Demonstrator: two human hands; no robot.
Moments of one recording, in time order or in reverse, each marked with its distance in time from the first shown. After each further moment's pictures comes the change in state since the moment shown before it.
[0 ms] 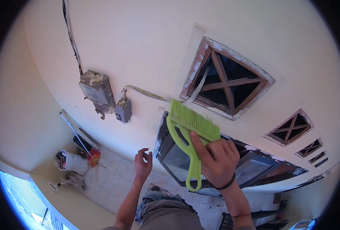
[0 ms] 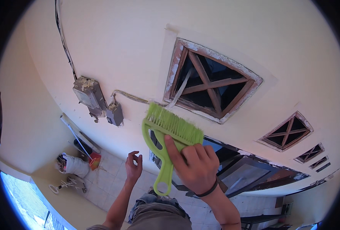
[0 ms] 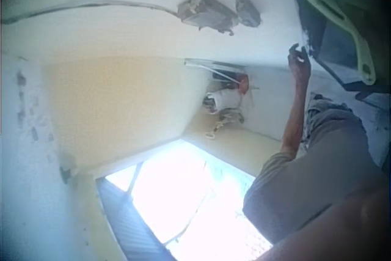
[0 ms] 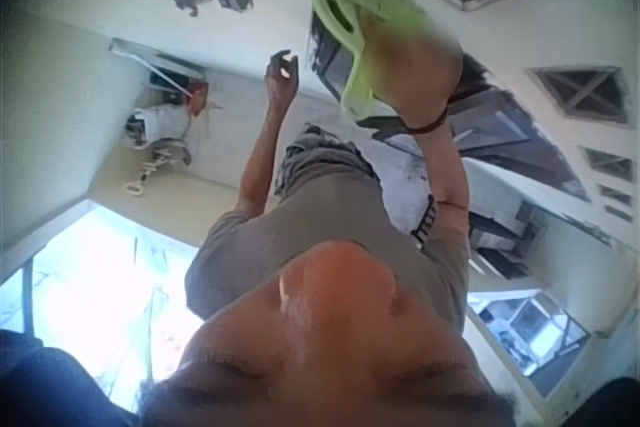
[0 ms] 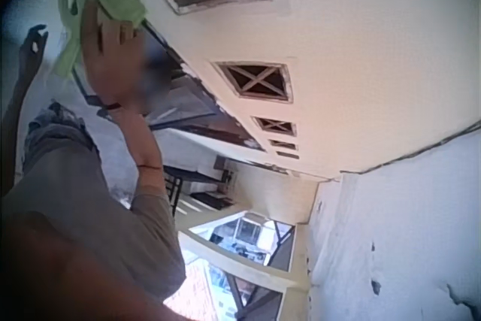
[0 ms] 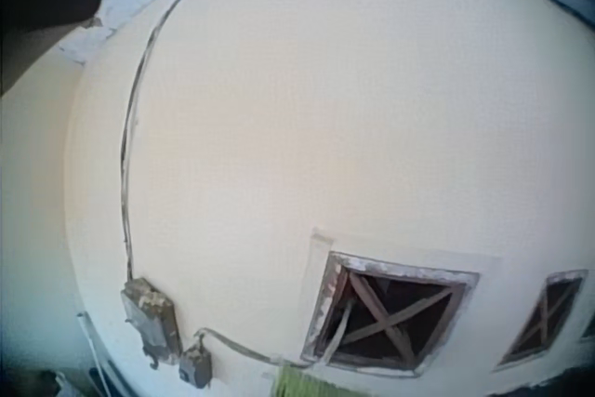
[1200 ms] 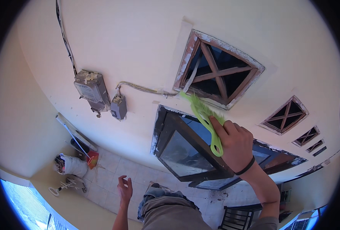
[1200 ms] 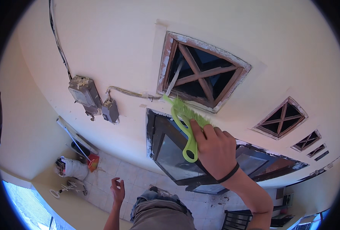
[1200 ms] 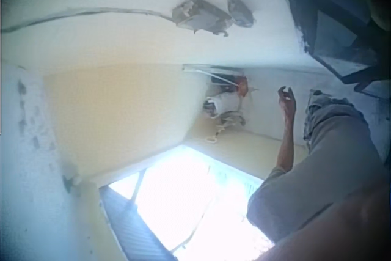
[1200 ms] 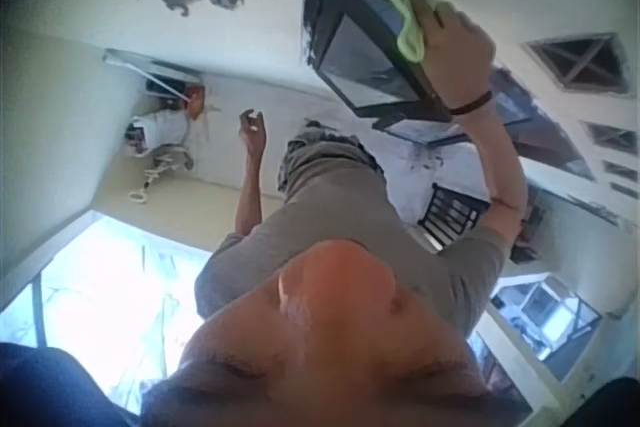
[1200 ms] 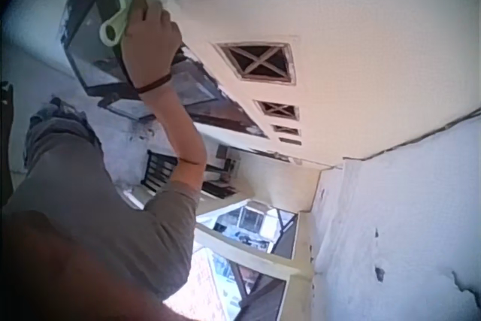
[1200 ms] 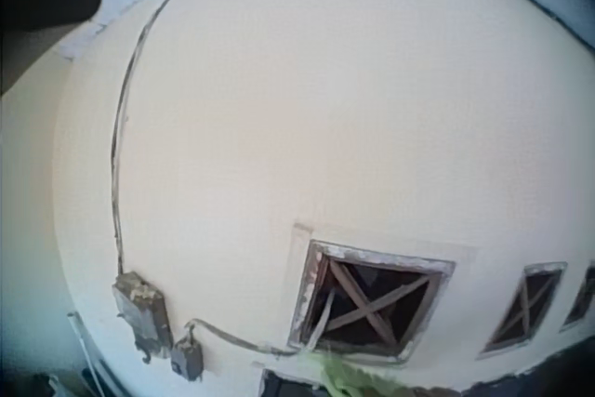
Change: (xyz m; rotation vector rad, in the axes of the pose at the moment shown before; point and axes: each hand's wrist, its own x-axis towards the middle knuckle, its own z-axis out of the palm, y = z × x) left_hand -0.147 -0.094 -0.107 0.140 -0.072 -0.318; right_hand -0.003 0.026 -0.038 -0.232 -0.219 -0.158
